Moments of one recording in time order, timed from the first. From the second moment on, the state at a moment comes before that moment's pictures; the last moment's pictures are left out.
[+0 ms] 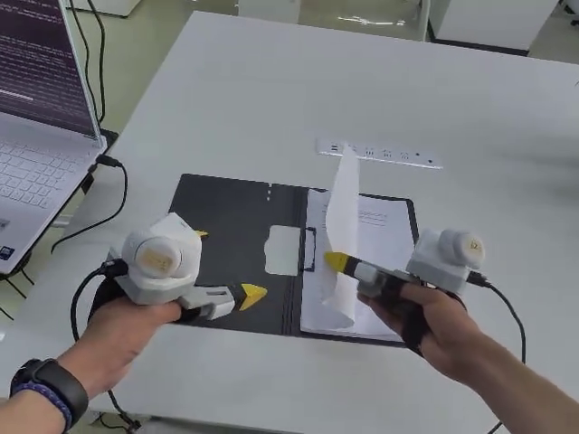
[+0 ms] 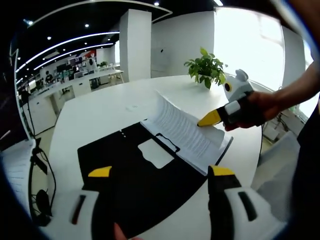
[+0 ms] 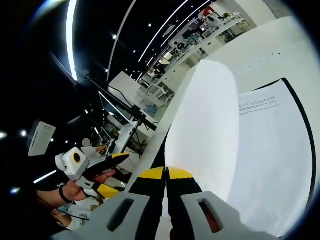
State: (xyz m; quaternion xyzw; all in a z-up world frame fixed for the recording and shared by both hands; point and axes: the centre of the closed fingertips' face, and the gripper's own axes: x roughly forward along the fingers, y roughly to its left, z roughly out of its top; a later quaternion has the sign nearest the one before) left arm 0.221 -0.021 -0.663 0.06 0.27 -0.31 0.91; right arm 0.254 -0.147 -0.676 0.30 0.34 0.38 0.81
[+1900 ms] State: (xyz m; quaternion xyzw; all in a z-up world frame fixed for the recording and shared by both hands) left arm 0.190 0.028 -0.681 0.03 0.28 -0.29 0.91; right arm 0.249 -0.009 -0.744 0.31 0.42 0.42 0.74
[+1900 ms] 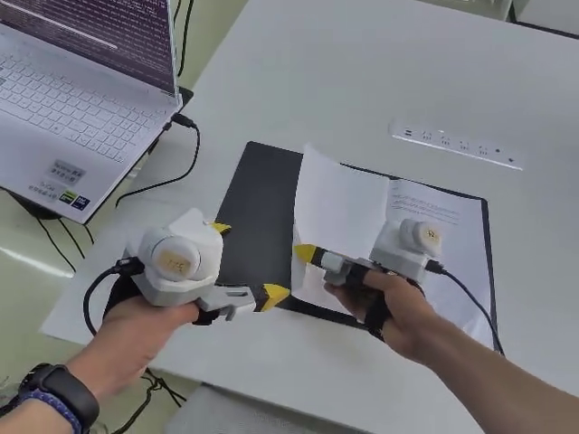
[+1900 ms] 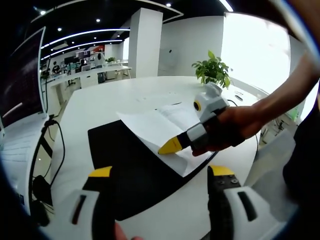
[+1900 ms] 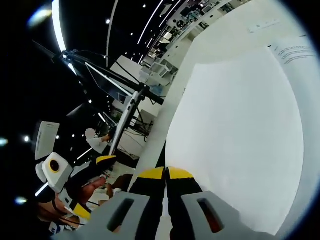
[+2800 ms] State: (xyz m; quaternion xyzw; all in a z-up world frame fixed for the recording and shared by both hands) left arm 0.183 0.021 -0.693 0.02 0.31 -0.29 0.91; right arm 0.242 0.007 -0.787 0.30 0.46 0.40 0.73
